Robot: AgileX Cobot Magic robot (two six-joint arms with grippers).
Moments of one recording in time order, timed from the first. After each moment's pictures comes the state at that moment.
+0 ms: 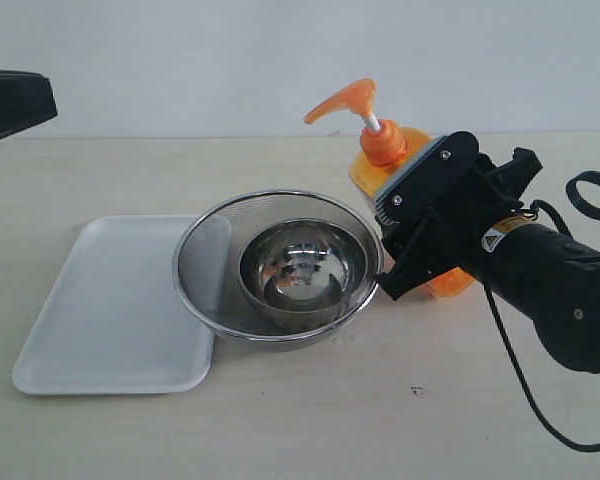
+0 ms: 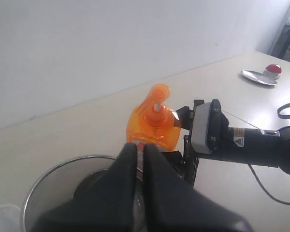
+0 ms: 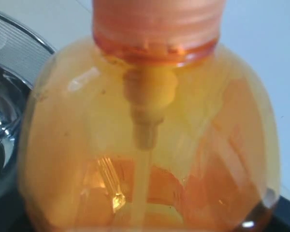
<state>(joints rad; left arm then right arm) 0.05 0.91 -0.61 -1.57 0.90 1.58 0.58 1.67 -0.57 0.35 -0.70 -0.75</state>
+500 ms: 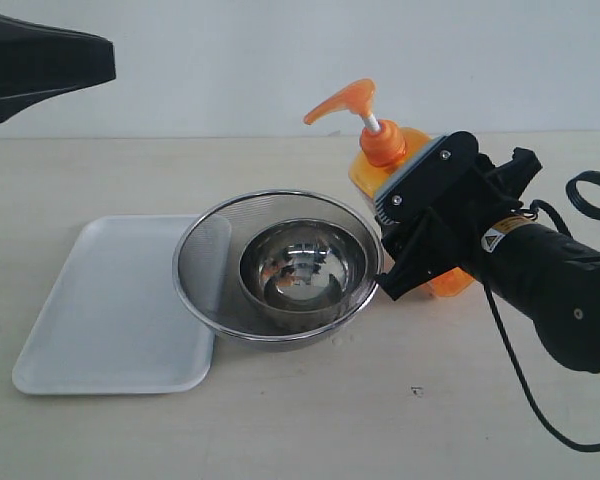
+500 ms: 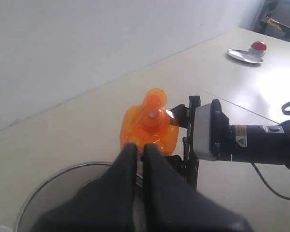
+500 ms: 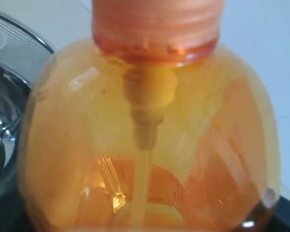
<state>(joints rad) -0.07 1.11 -0.79 -1.50 0.86 1.59 0.58 1.67 -0.57 0.35 -0.70 -0.75</state>
